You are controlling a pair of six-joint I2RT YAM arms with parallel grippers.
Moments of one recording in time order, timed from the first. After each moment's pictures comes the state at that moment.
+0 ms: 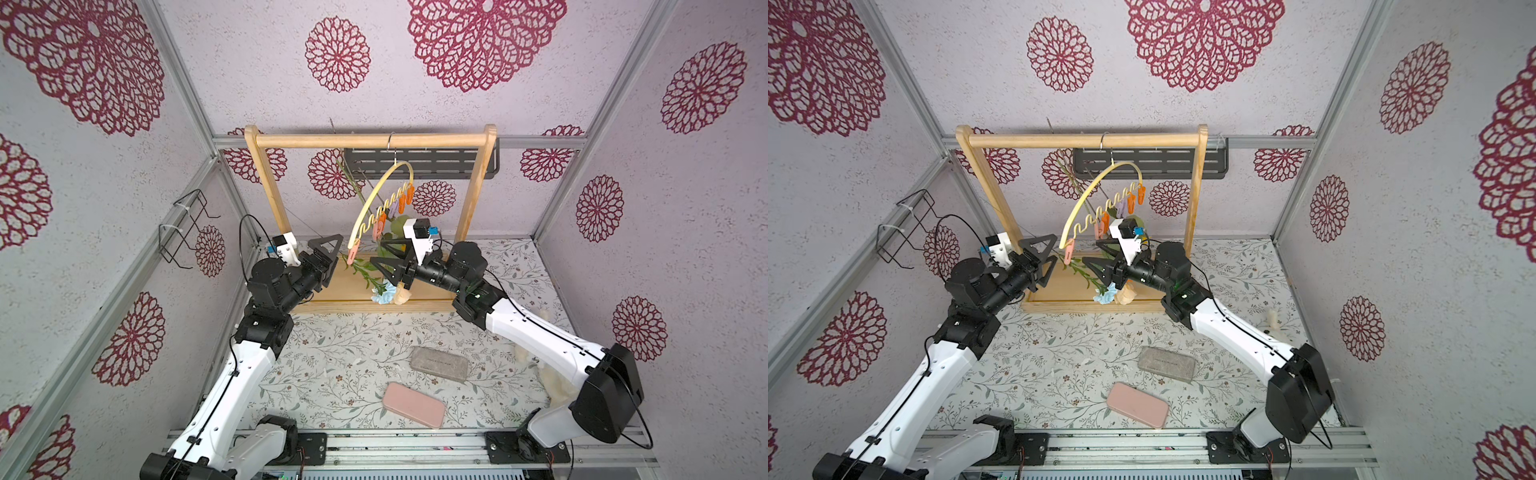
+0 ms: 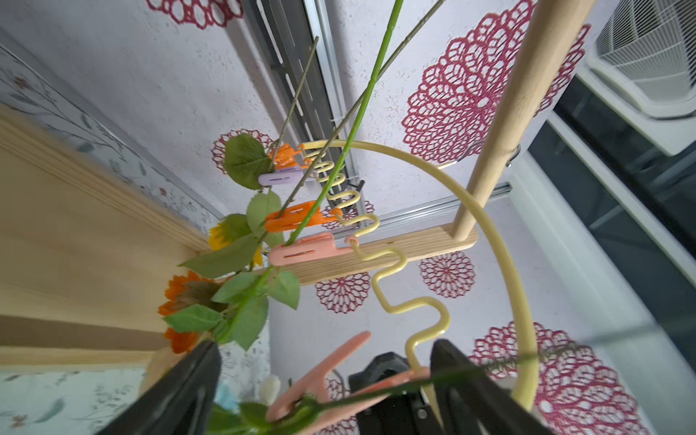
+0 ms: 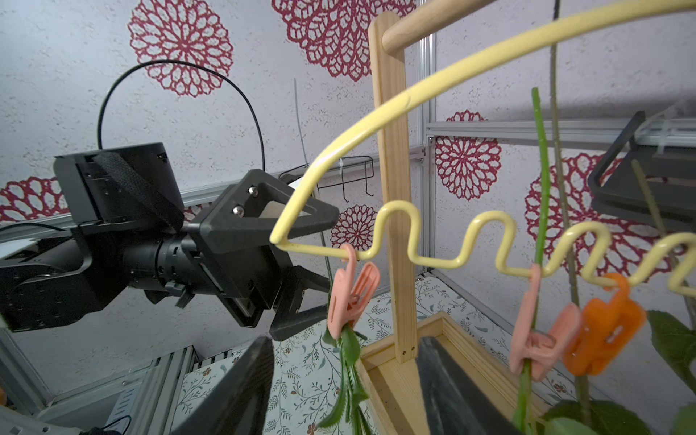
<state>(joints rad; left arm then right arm) -0.19 1.03 0.95 0.06 0.34 -1.26 0.72 1.46 1.24 0.39 -0.48 0.19</state>
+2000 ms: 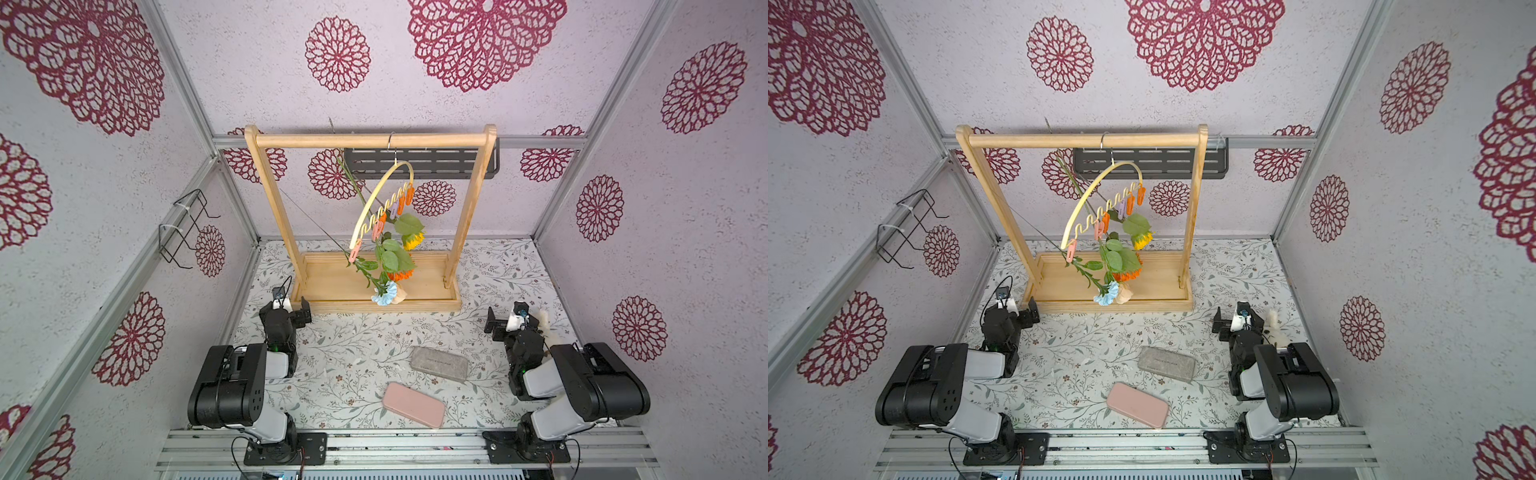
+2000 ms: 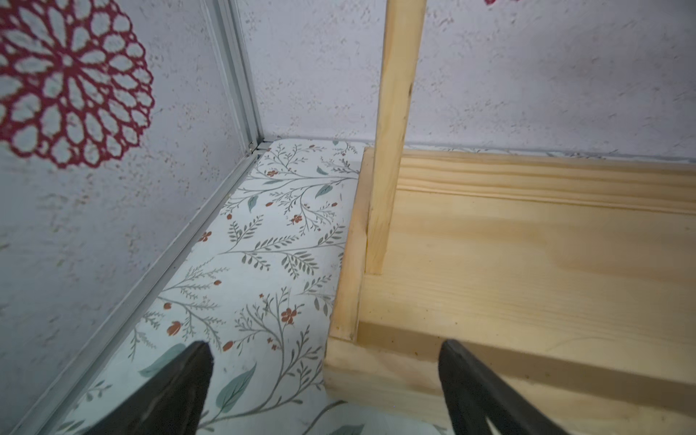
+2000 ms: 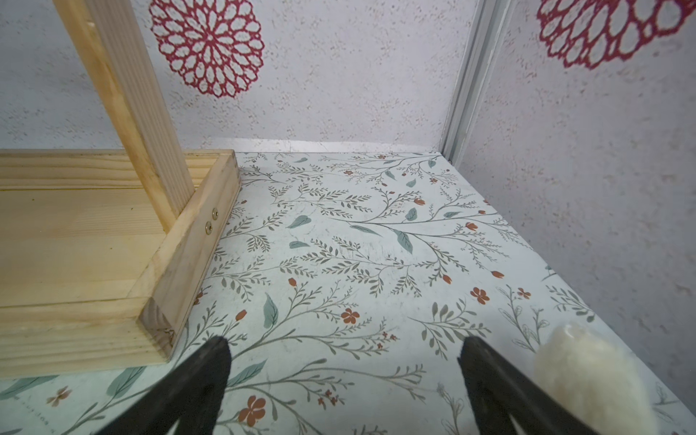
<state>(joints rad) 0.08 1.55 0.34 0.95 -0.17 -0.01 0.09 1.55 0.13 1.28 0.16 -0.01</state>
